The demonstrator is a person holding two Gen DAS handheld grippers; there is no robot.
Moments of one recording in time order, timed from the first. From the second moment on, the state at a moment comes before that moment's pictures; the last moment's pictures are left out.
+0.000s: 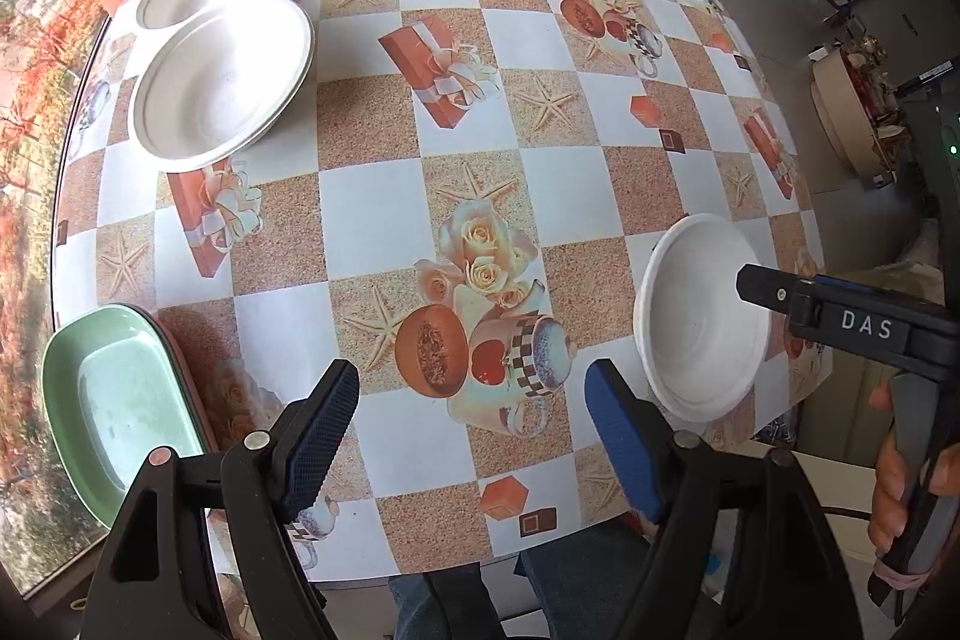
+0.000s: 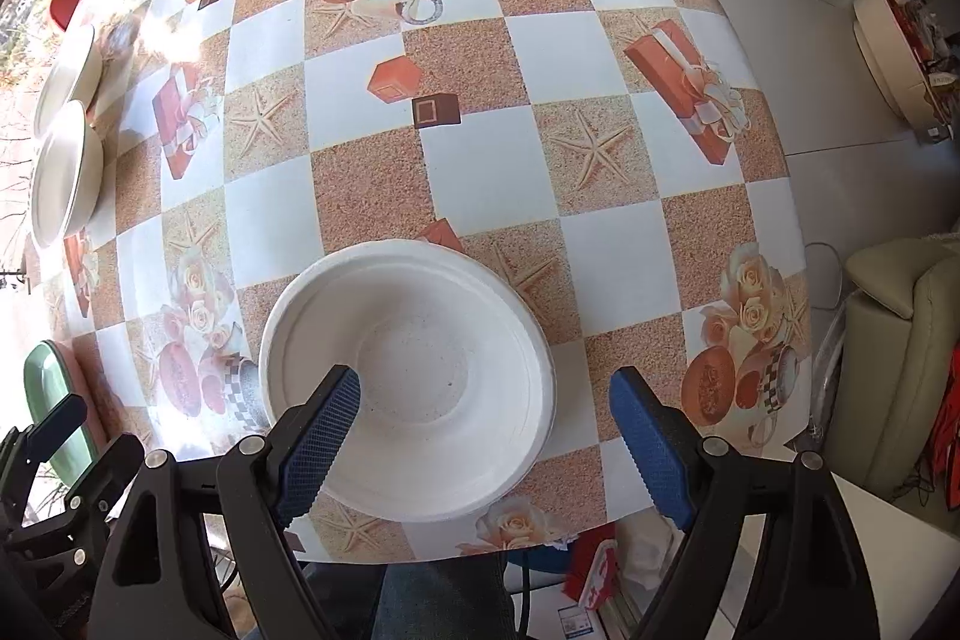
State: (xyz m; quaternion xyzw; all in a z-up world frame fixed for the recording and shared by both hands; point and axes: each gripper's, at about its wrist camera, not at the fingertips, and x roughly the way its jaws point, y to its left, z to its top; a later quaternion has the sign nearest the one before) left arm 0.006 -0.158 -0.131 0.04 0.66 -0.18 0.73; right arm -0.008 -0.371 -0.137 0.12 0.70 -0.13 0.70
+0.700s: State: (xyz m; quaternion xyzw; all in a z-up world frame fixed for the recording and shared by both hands) left arm 0.045 -0.068 -0.095 -0.01 0.62 -0.10 0.78; right arm 0.034 -0.279 -0.095 0.13 0.65 -0.05 0.74
